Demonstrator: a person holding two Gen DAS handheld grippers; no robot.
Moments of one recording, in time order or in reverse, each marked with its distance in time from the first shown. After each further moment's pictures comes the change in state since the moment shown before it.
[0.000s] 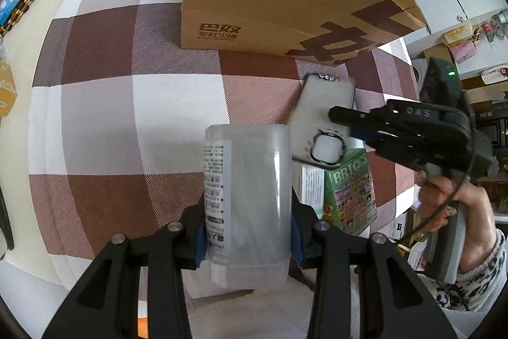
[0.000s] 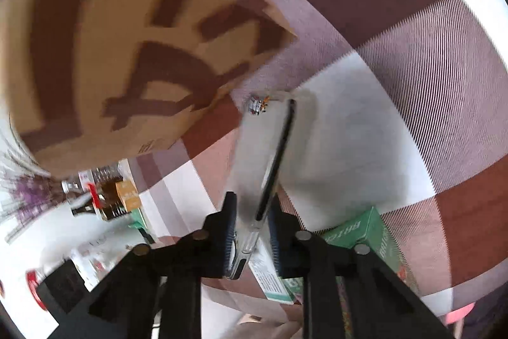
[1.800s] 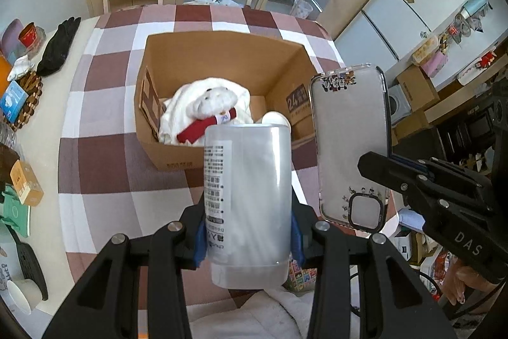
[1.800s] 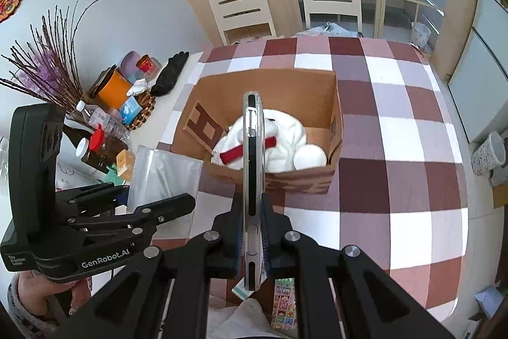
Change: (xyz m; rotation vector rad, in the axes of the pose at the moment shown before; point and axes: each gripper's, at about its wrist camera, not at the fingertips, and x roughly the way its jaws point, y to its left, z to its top) left arm -0.110 -0.074 0.063 0.166 -0.255 -0.016; right arm -0.140 0.168 -0.043 -0.529 -0.411 -0.313
